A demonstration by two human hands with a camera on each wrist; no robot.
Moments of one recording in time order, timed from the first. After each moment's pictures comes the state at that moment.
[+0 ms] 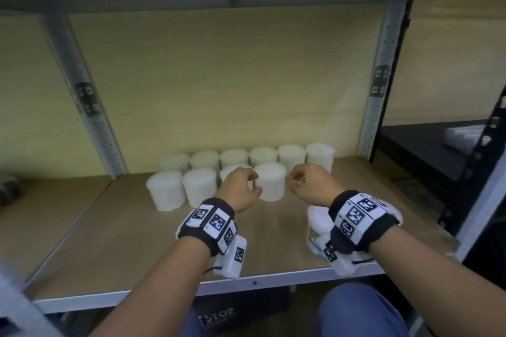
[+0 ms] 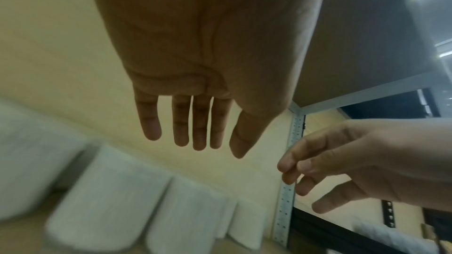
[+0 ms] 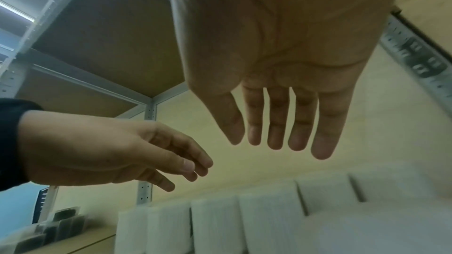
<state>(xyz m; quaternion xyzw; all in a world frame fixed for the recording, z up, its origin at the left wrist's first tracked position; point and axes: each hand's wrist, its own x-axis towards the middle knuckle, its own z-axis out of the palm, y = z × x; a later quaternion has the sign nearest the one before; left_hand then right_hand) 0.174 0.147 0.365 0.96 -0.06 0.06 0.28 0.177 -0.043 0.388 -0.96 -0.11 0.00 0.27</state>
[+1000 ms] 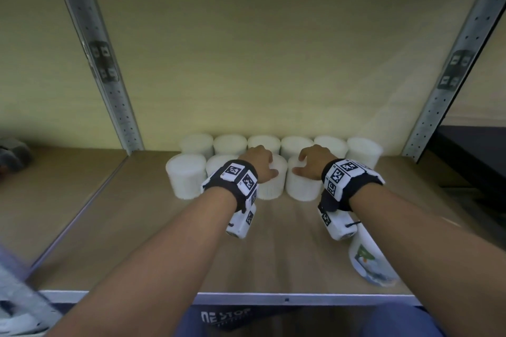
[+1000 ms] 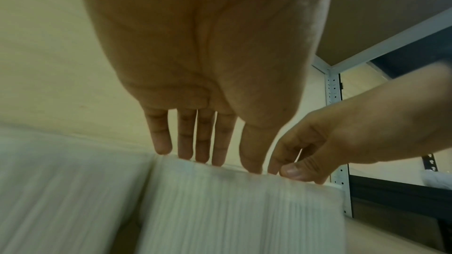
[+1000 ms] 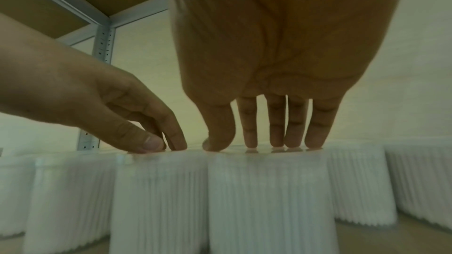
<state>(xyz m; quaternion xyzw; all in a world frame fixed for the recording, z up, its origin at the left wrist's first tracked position) 0.274 0.201 0.350 0.99 -0.06 -0.05 0.12 0.288 0.040 0.368 -0.99 -0.10 0.07 0.05</state>
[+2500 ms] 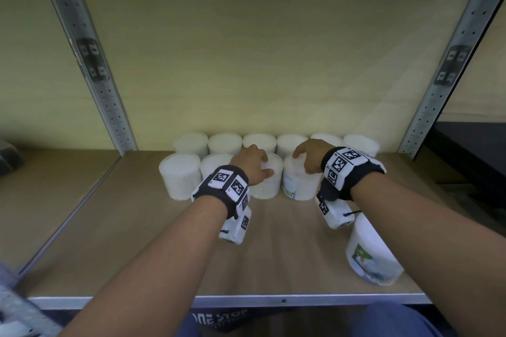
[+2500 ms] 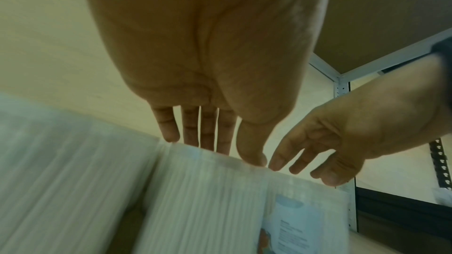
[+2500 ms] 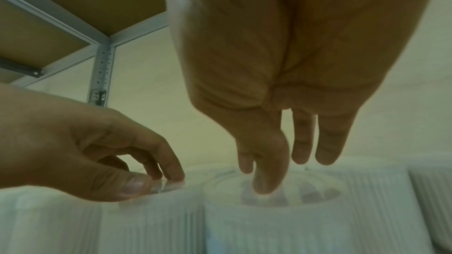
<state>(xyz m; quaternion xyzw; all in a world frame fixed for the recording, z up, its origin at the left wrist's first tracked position) 0.278 0.207 0.334 0.98 -0.05 -0.01 0.17 0.304 0.039 0.385 -0.98 -0.10 0.15 0.01</state>
